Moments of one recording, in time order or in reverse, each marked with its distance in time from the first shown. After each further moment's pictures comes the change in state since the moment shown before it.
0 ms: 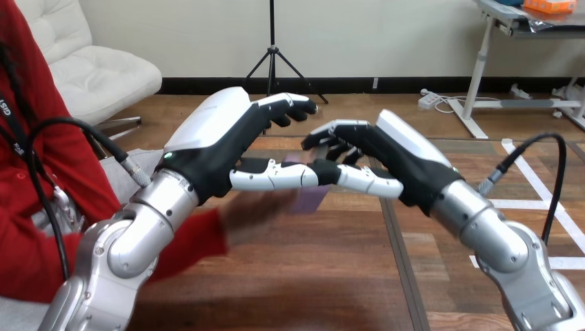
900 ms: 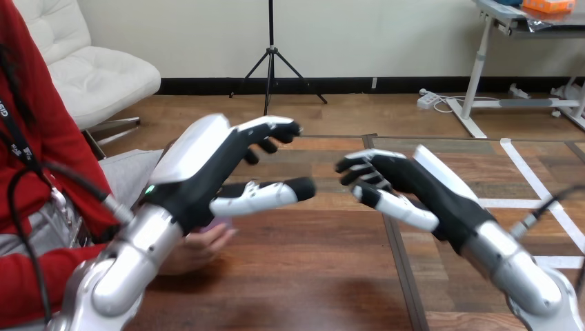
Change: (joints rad) left arm 0.141 0.005 0.042 0.052 -0.053 -0.156 0.109; right arm 0.175 -0.028 -0.074 -0.004 0.100 -0.039 -0.012
